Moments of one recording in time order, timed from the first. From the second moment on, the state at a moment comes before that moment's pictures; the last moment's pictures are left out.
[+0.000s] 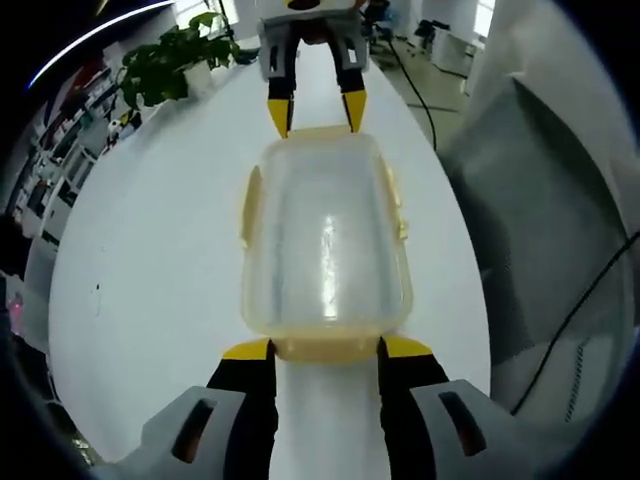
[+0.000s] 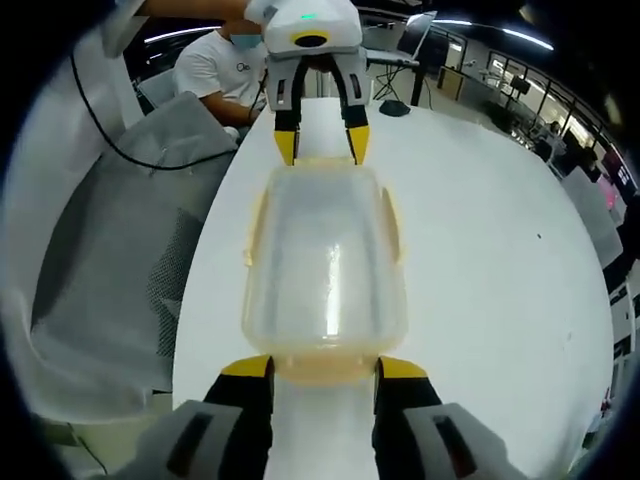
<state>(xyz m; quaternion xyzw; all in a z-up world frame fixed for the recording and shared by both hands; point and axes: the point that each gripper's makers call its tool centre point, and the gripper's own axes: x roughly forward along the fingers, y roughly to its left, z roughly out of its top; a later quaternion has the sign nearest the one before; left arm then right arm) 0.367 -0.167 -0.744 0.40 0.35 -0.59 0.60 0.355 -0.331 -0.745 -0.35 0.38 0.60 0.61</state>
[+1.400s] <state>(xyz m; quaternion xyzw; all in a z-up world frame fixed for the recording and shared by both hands) 0.372 -0.162 -0.730 0.11 0.47 -0.48 0.73 0.368 -0.322 -0.708 -0.12 0.46 0.46 0.75</state>
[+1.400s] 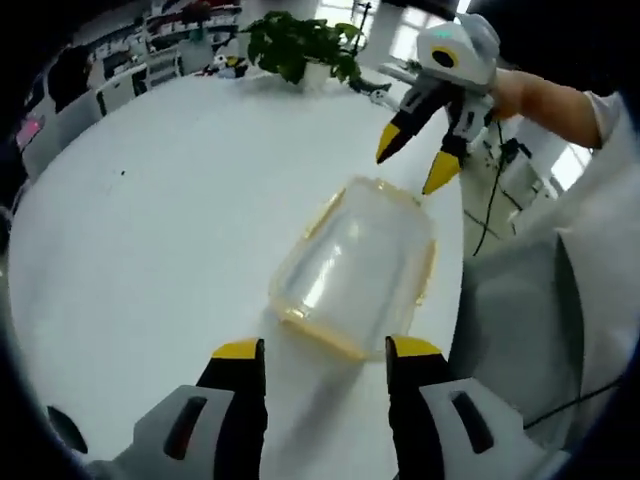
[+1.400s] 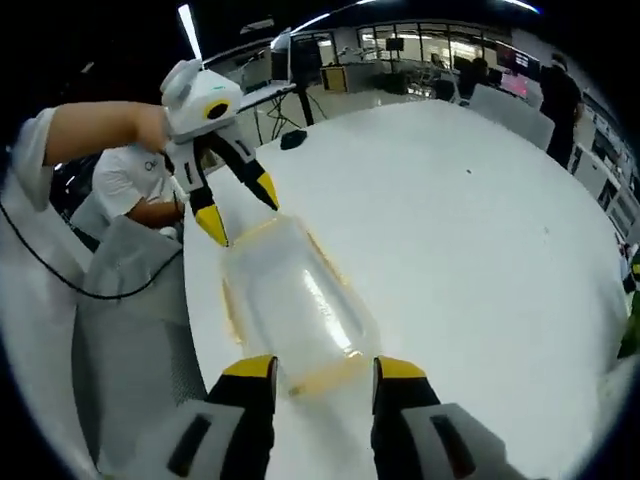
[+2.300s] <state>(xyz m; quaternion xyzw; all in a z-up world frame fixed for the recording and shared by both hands) 0.372 -0.179 -0.741 -0.07 0.53 -0.36 0.76 0.358 -0.322 -0.734 -0.02 0.53 0.34 0.77</state>
